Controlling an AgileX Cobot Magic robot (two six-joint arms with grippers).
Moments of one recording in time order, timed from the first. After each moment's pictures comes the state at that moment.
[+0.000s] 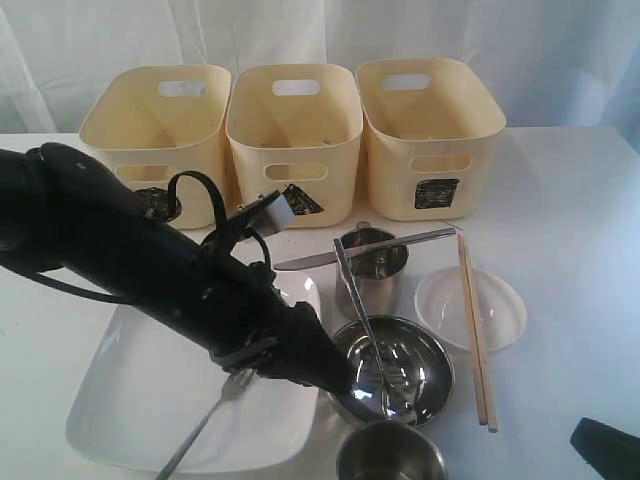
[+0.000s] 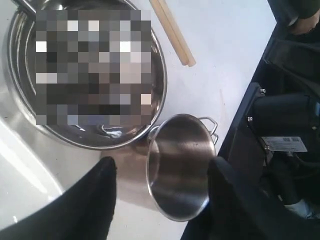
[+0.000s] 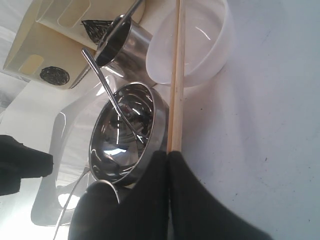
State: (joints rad) left arm -0.63 1.63 -0.93 -1.19 0.88 0.89; right arm 0.17 0.20 -0.01 0.68 0.45 0.09
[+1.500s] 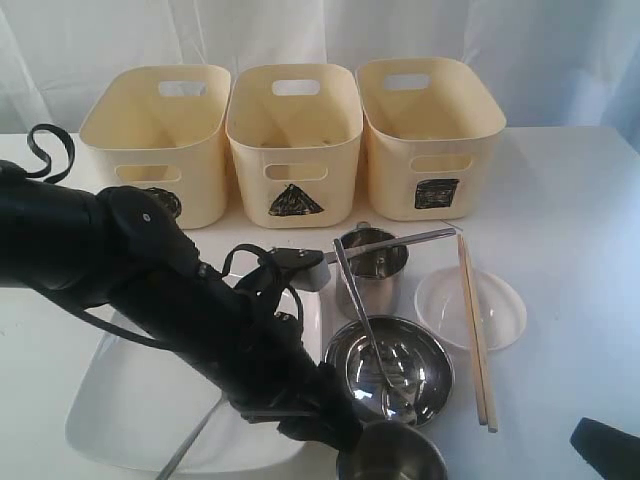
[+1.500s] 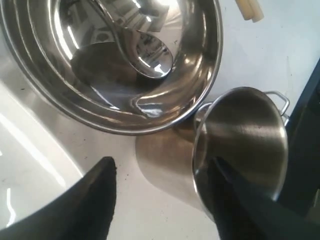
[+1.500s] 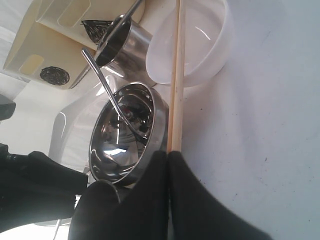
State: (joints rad) left arm -0.77 1.69 -0.93 -1.00 0.70 0.75; right arm 0.17 0.20 -0.01 0.68 0.45 0.09
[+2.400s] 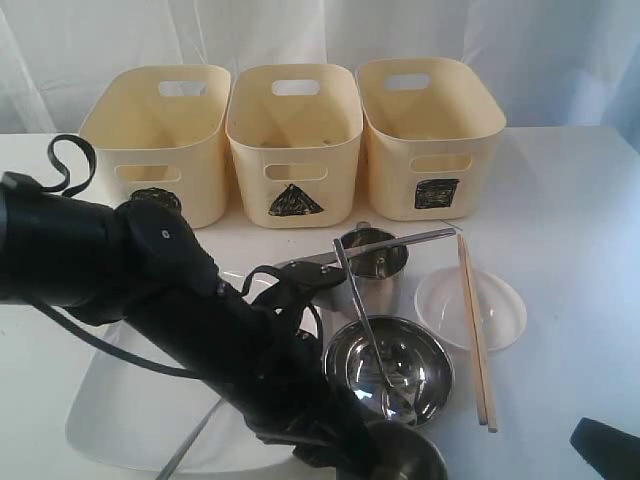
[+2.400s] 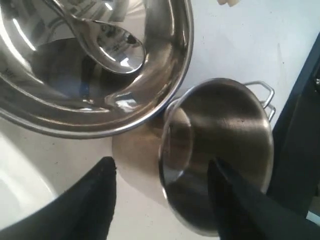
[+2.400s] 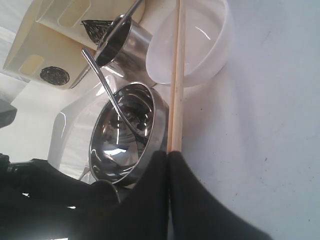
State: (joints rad) left arm -0.84 1.69 -0.93 -1.00 0.68 0.75; right arm 0.17 0.20 -0.01 0.68 0.45 0.09
